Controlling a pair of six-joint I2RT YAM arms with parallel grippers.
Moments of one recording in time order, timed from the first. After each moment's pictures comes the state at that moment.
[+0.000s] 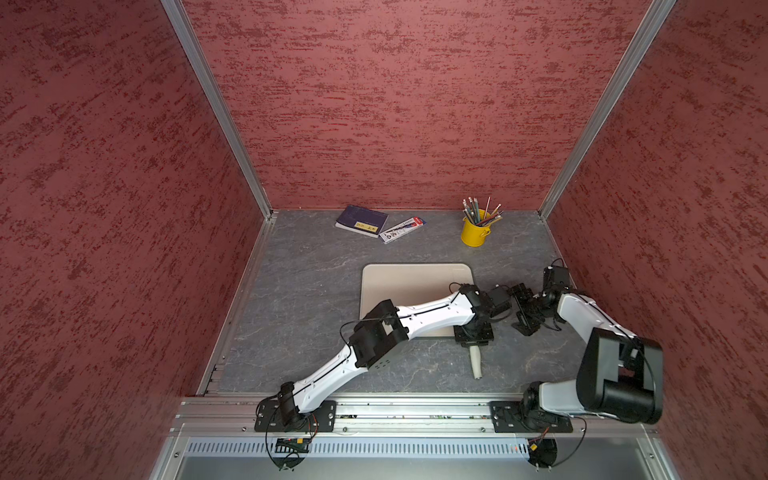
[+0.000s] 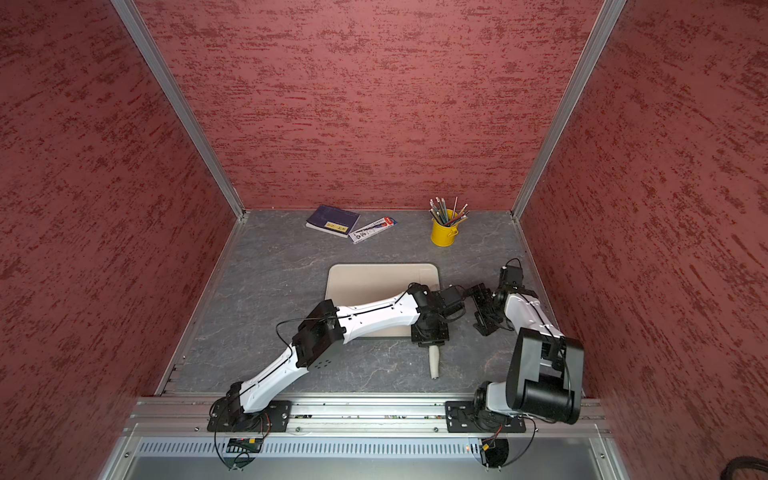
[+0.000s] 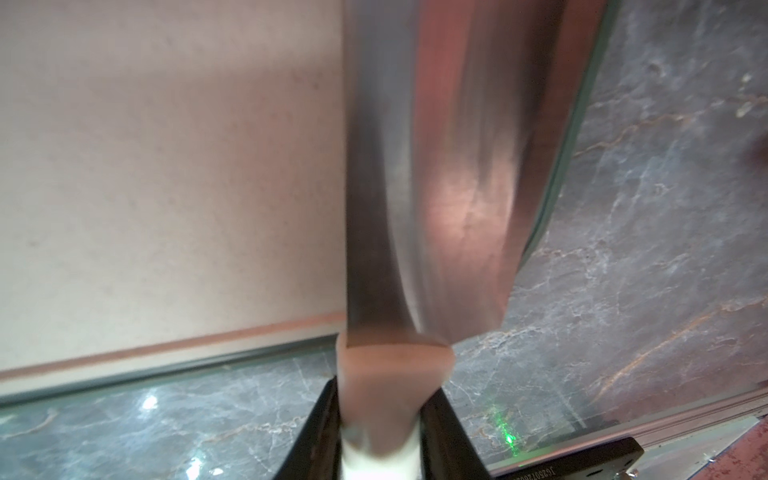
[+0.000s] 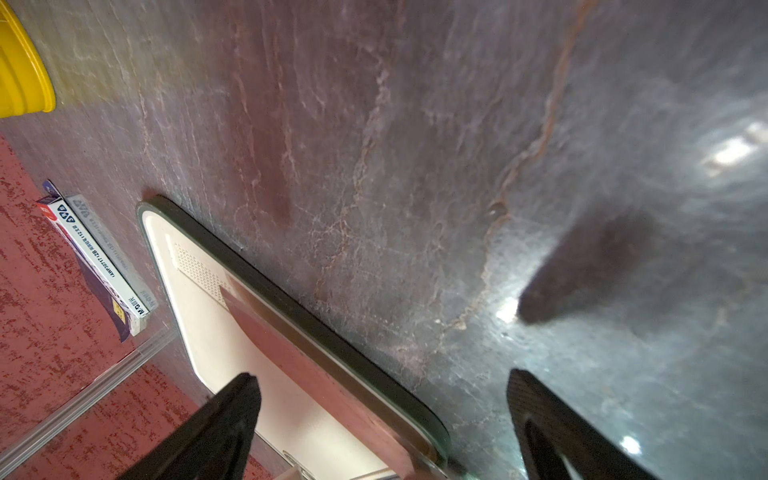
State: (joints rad) left arm -1.16 2.48 2.20 -1.11 0.16 -1.17; right arm -0.26 1.40 0.74 -0.60 -0.45 0.92
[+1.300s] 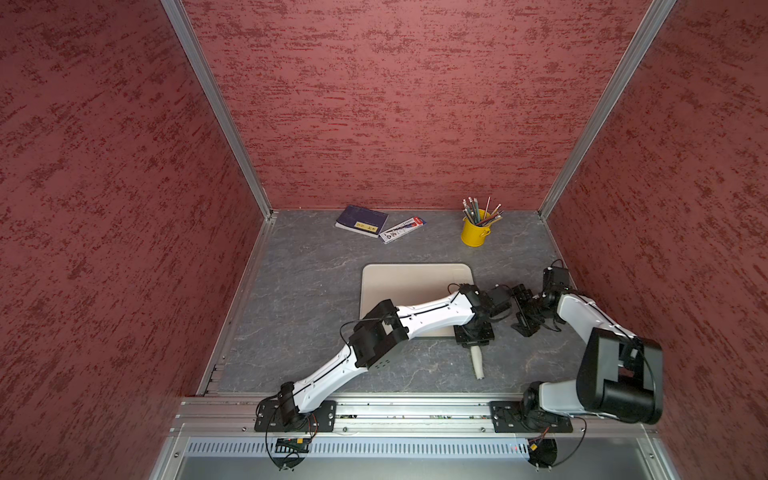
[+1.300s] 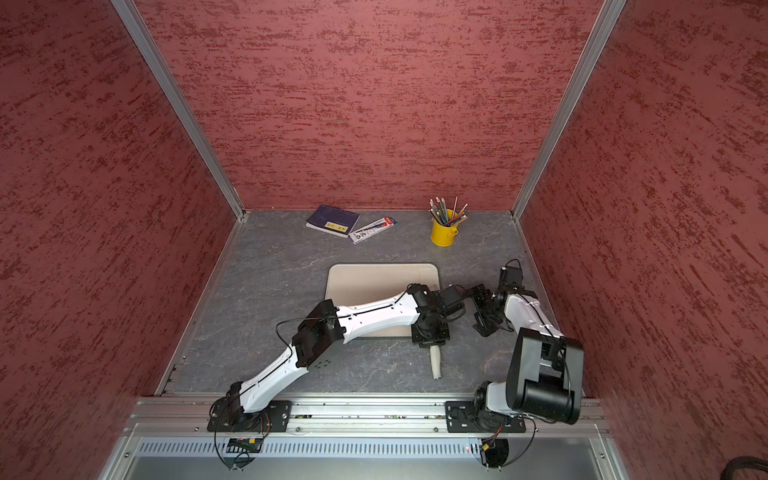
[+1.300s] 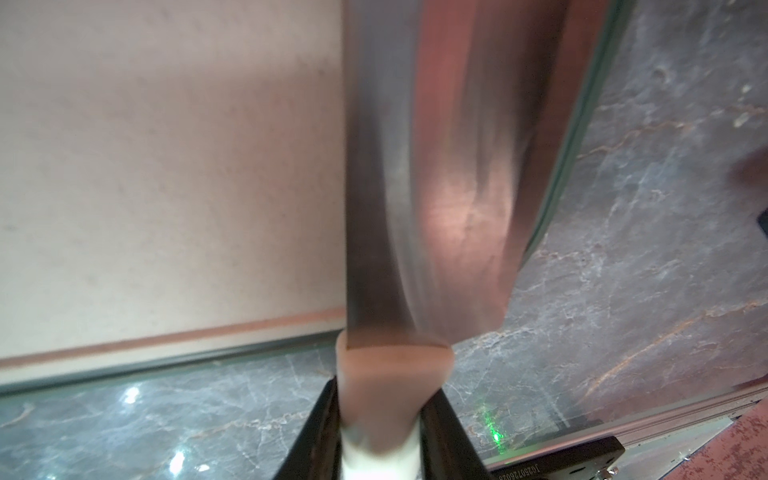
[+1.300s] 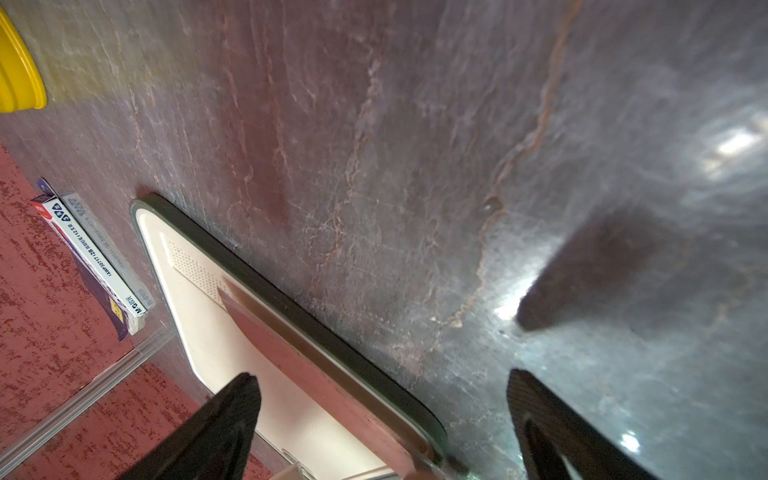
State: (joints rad) left arm -1.16 2.47 2.20 -1.10 0.19 -1.21; right arm -0.26 1.40 0.74 -0.60 -0.45 0.93
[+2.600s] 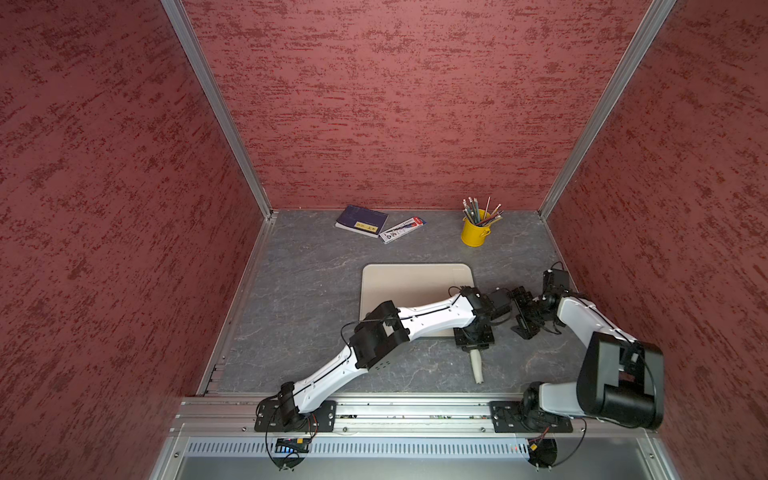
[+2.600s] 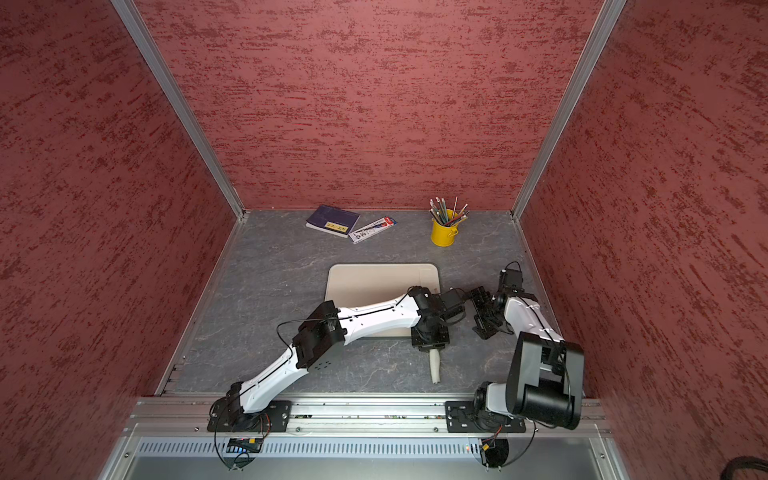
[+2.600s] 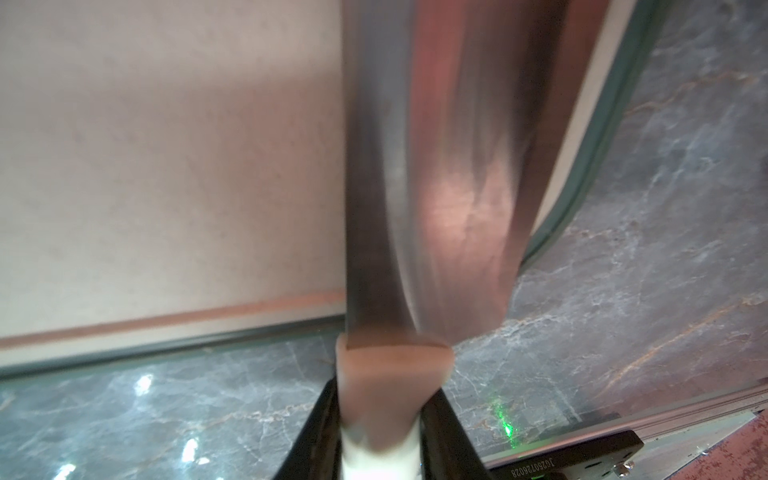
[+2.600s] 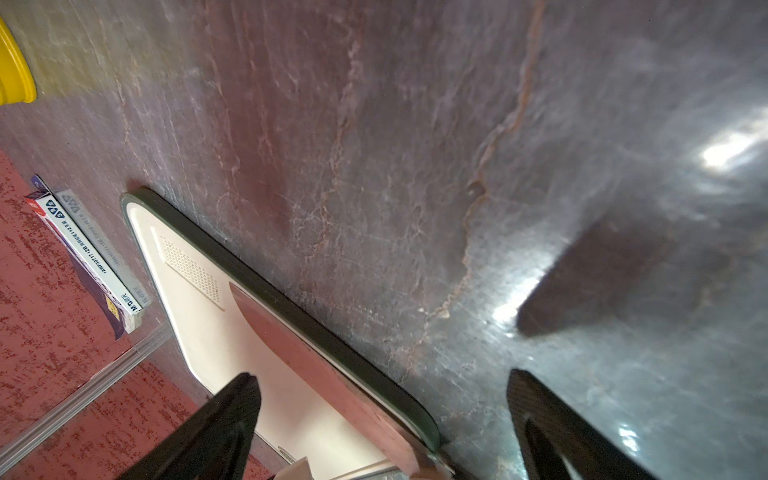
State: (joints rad) left arm -1.17 2.47 2.19 -1.11 0.20 -1.21; right arm -0.26 1.37 0.71 -0.60 -0.45 0.93
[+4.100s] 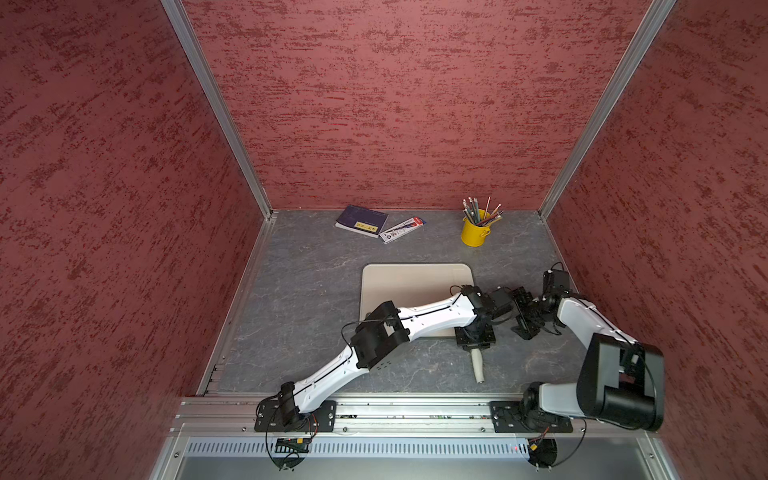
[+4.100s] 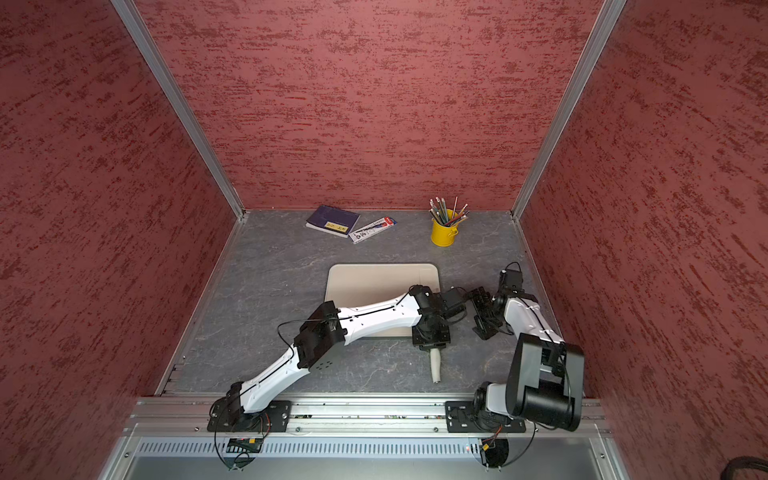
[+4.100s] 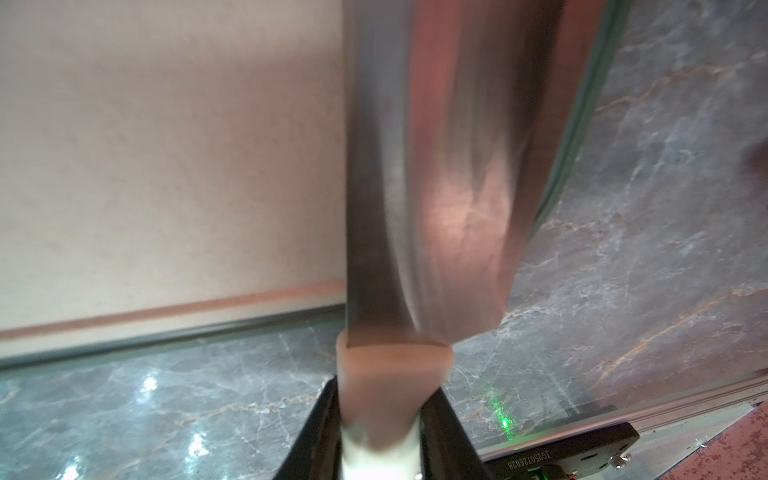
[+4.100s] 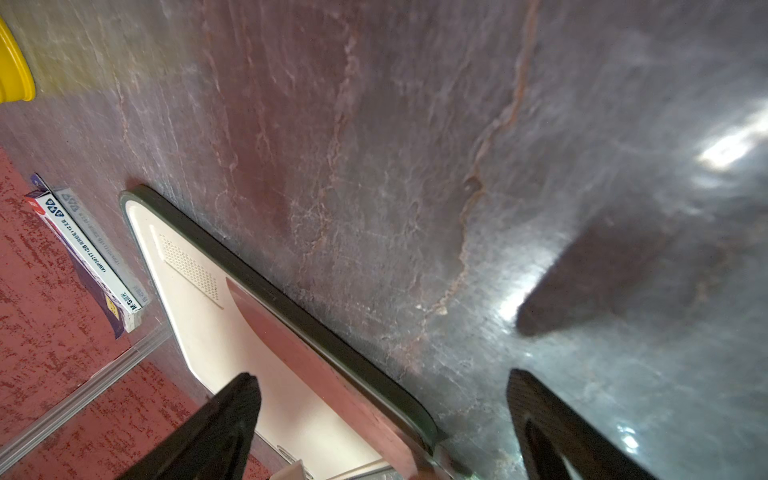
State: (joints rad) left arm -1.17 2.49 2.23 -1.14 0.21 -1.20; right arm -0.26 1.37 0.71 -0.60 -0.45 0.93
